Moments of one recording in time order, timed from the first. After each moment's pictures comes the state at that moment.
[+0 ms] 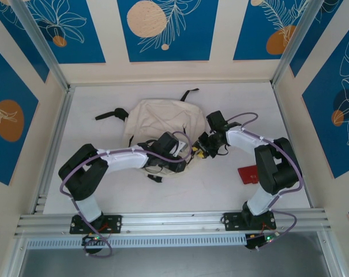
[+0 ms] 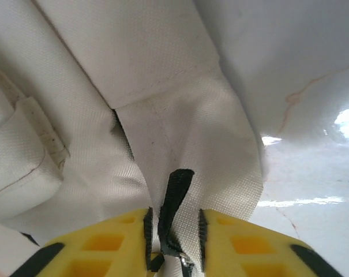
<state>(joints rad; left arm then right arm) -0.87 1.74 0.99 -0.22 0.26 -0.37 0.37 1.66 0.99 -0.58 -0.44 1.10</state>
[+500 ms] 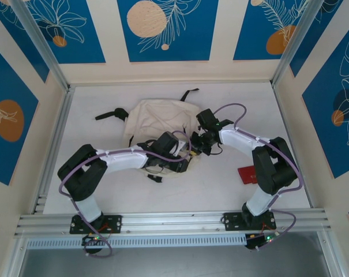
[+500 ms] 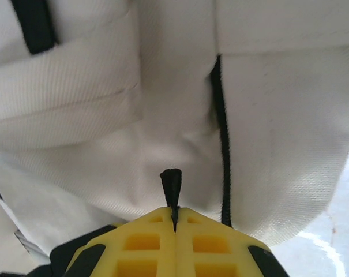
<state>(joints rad) -0.87 1.73 0.99 -0.20 0.29 -0.43 0.48 1.67 1.07 -0.62 -0.42 0.89</state>
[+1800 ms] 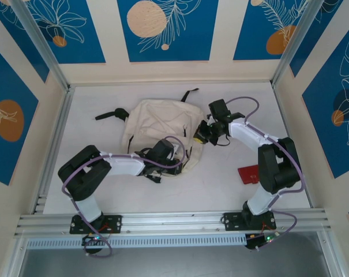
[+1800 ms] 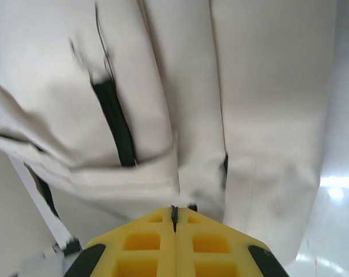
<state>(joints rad) -0.87 1.74 0.81 0.04 0.23 -0.58 0.33 1.68 1.15 -0.60 -0.45 0.84</state>
